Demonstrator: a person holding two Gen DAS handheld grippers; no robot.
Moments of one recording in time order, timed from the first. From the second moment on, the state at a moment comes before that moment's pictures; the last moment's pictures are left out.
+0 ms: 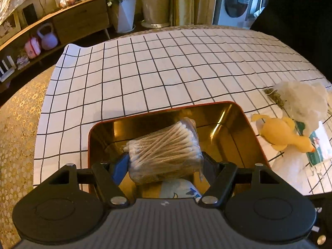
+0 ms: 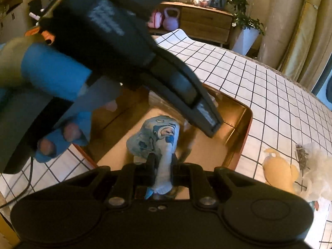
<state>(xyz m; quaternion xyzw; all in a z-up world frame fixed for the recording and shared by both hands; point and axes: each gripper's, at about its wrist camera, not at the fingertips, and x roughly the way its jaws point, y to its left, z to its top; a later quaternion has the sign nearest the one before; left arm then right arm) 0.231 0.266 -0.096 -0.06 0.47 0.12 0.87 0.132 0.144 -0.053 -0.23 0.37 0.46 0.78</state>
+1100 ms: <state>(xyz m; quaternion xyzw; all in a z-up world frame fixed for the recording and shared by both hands) 0.217 0.267 -0.086 -0.09 0.45 0.13 0.88 0.135 0.123 -0.045 -0.19 0.36 0.45 0.79</state>
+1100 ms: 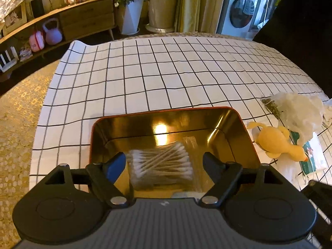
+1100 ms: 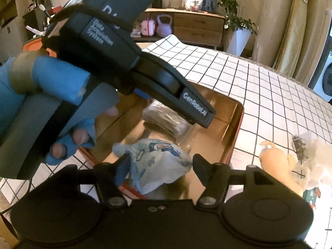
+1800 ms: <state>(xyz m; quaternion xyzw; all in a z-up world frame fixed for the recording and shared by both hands) 0.170 0.213 -0.028 -0.07 0.39 0.12 0.91 0.131 0.036 0.015 -0.10 0.33 0.46 0.82</state>
